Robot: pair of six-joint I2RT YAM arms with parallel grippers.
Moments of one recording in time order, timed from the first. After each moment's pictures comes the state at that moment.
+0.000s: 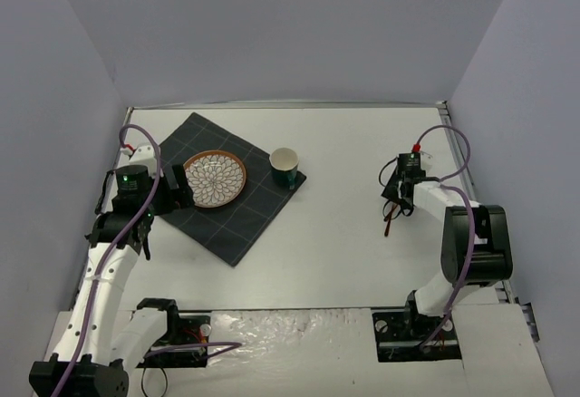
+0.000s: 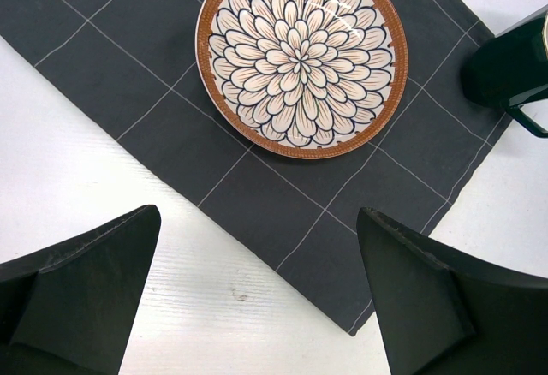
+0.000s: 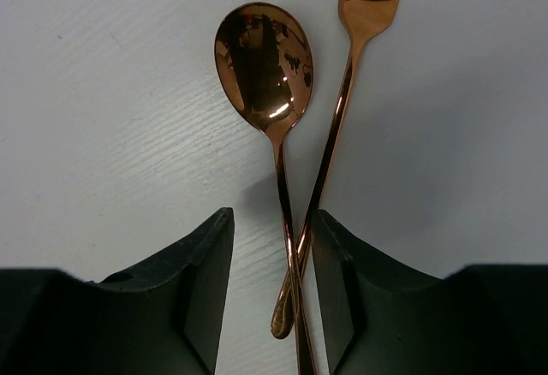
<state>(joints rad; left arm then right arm) -0.04 0.87 0.89 -0.62 0.01 -0.23 0.03 1.60 0.82 -0.19 0.20 0.50</state>
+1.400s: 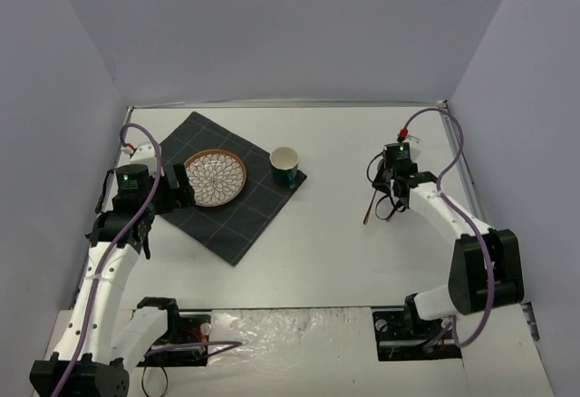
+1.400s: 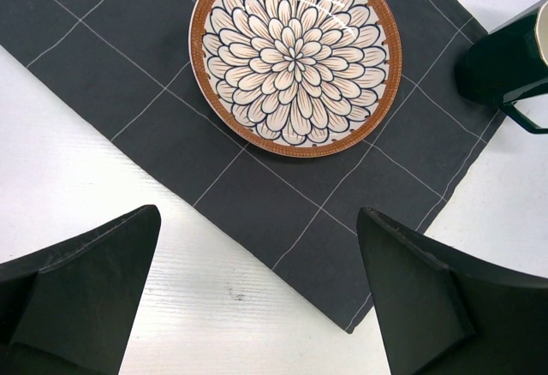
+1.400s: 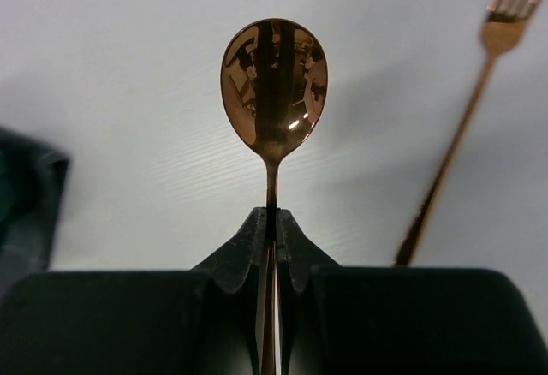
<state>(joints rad) -0.04 0.87 0.89 -0.62 0.02 -0.23 0.18 1.43 0.87 -0.27 0.20 0.54</state>
